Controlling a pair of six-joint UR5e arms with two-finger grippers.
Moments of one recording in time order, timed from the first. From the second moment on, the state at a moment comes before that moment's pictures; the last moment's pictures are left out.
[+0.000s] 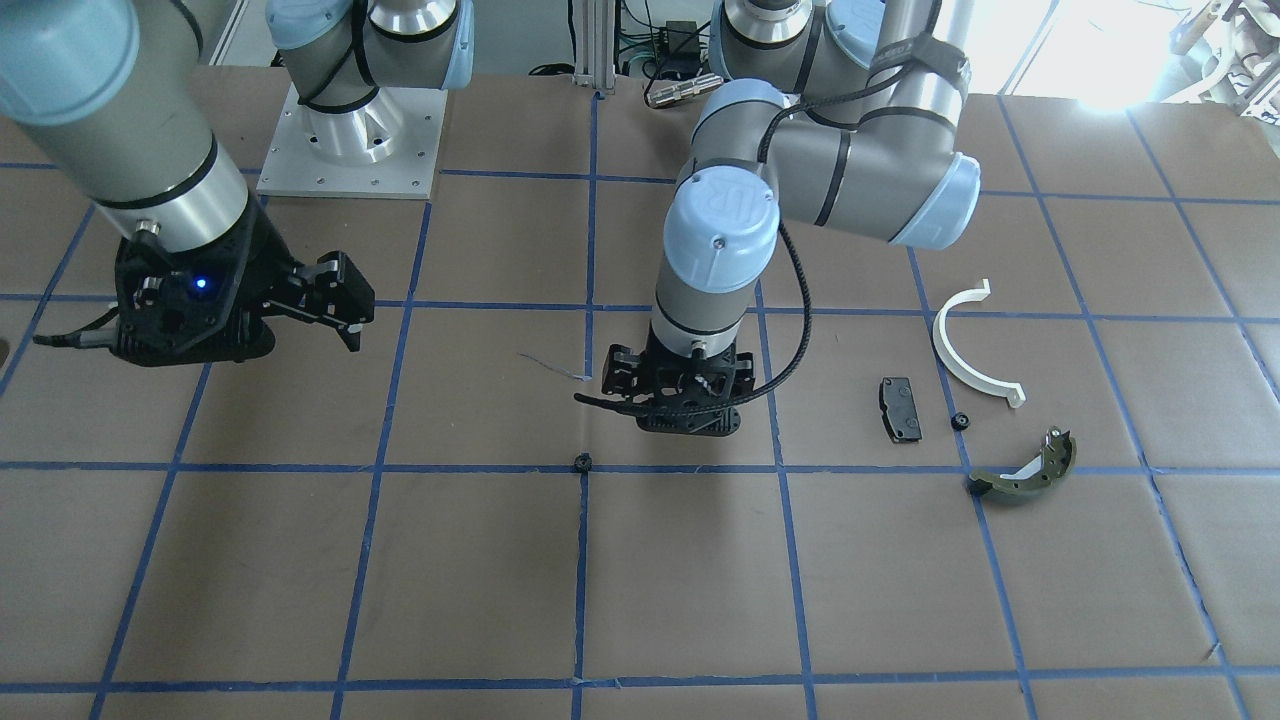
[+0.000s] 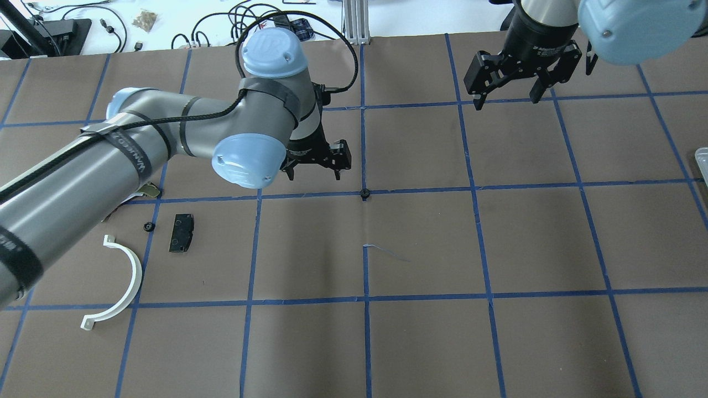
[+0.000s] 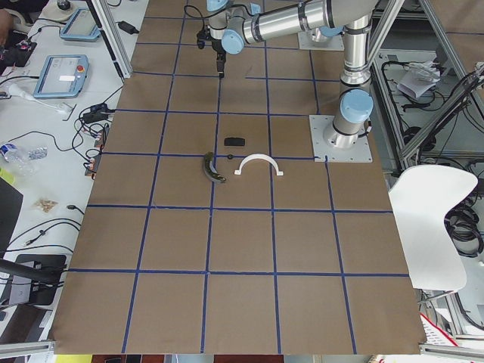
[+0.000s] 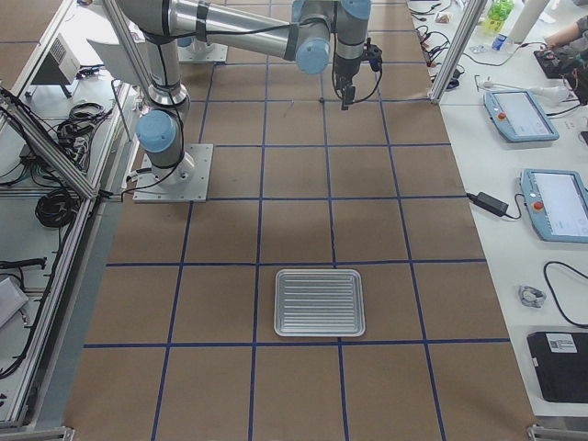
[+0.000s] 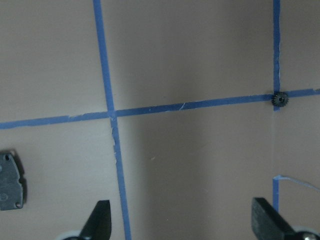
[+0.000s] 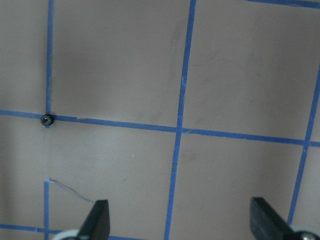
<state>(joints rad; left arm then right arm) -1.85 -1.94 -1.69 -1.09 1.55 -0.24 1.60 -1.42 1.45 -1.60 -1.55 -0.06</state>
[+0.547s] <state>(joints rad) -1.93 -2.08 -1.69 -0.90 1.55 -0.31 1.65 -1.50 1.44 -1.58 -1.56 0.02</state>
